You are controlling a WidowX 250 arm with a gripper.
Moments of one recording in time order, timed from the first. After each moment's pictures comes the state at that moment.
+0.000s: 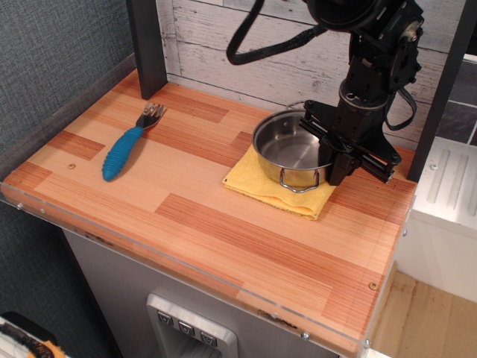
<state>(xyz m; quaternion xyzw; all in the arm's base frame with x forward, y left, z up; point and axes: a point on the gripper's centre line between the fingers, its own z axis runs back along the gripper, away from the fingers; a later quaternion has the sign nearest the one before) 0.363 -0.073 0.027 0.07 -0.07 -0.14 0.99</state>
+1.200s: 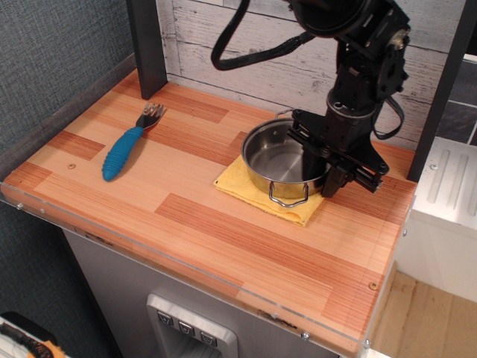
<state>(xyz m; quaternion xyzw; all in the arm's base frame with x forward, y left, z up) 0.350 -0.064 0.024 0.07 -0.06 -0.13 0.99</state>
